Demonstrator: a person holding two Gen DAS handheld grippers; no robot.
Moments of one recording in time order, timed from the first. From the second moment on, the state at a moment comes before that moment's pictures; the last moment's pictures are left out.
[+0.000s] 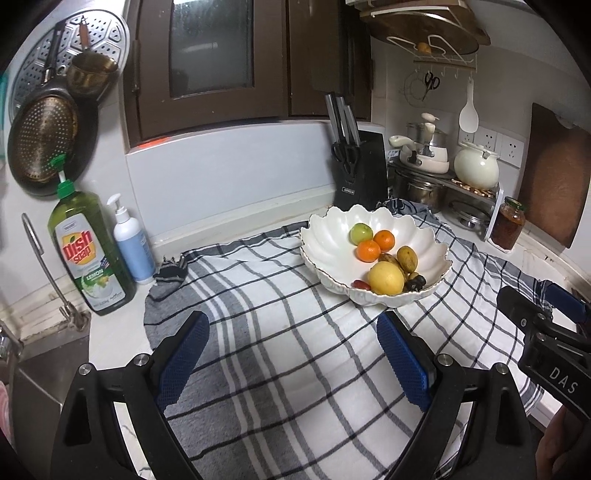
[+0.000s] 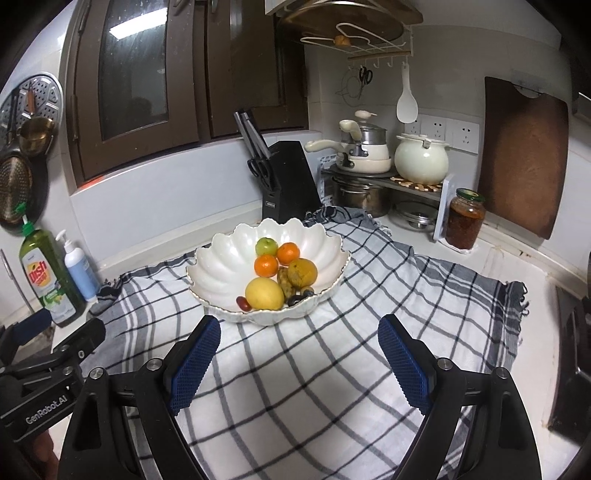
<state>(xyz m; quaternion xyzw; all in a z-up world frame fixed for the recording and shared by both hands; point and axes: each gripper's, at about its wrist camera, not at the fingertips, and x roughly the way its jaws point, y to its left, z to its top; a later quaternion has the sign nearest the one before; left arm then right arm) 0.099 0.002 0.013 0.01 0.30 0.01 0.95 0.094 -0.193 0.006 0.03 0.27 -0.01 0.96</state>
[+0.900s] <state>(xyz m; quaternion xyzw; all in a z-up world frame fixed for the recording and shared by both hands) 0.060 0.001 0.021 0.01 0.28 0.01 0.96 0.049 -0.194 0.011 0.03 0.25 -0.01 0.97</state>
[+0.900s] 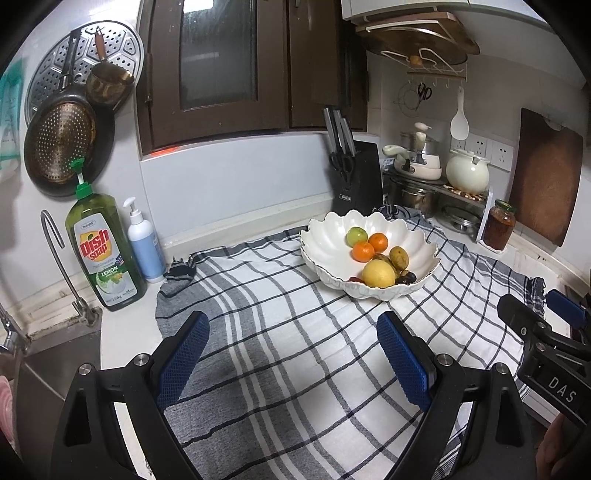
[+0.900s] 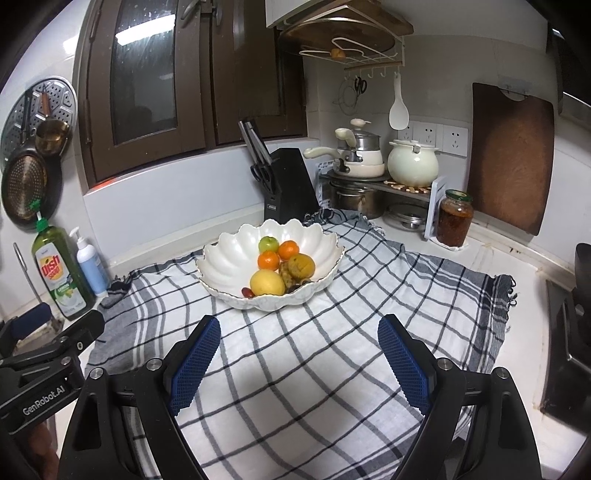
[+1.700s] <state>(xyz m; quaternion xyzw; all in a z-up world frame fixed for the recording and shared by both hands) 0.058 0.000 0.024 0.01 0.28 0.01 0.96 0.048 -0.194 0.012 0.03 0.26 -0.01 0.97</state>
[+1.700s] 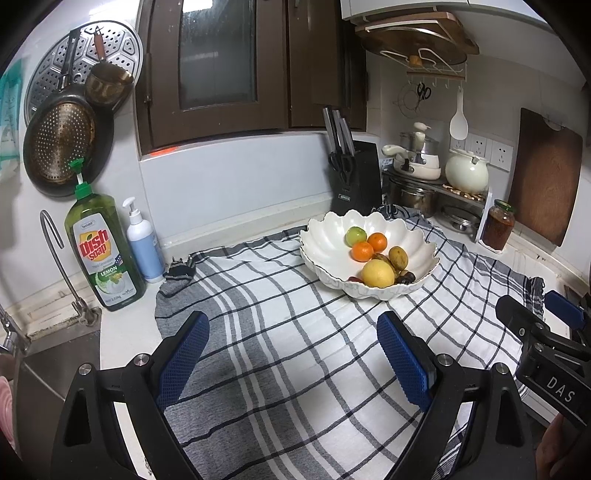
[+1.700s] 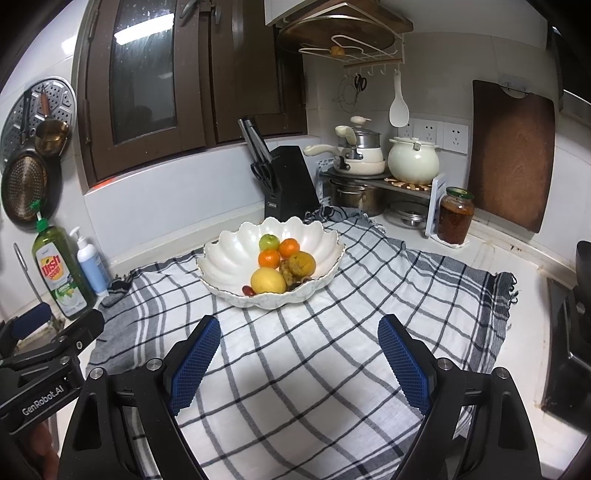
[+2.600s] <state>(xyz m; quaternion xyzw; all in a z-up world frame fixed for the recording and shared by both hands) 0.065 0.000 0.020 0.00 0.29 0.01 0.96 0.048 -0.194 0.011 0.03 0.26 0.00 0.97</state>
